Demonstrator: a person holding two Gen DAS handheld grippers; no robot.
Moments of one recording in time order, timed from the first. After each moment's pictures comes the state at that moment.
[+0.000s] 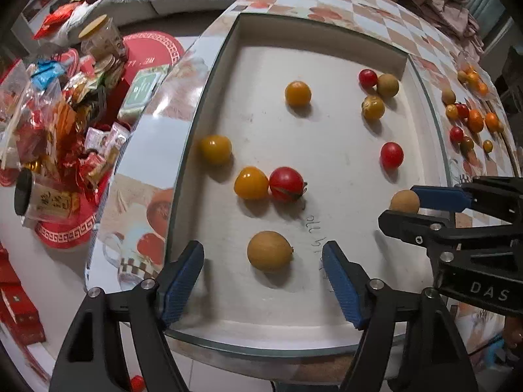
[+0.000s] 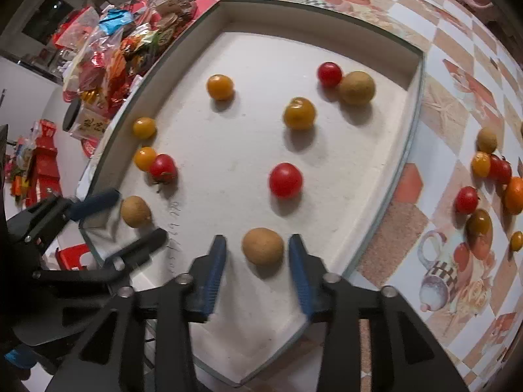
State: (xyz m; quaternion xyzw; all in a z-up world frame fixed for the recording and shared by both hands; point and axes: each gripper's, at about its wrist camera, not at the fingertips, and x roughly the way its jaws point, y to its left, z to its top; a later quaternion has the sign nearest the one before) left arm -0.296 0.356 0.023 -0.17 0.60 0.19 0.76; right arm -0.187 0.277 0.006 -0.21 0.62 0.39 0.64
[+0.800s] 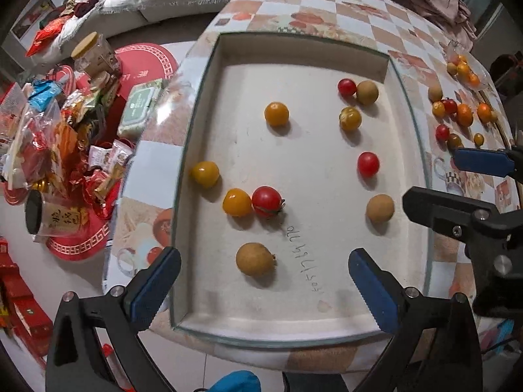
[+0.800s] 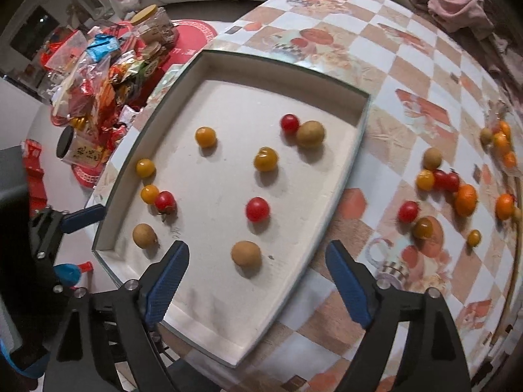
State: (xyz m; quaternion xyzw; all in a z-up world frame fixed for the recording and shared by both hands) left arm -0.281 0.347 0.054 -0.14 0.62 0.18 0.75; right arm -0.176 0.266 0.059 -0.21 0.60 0.35 0.69
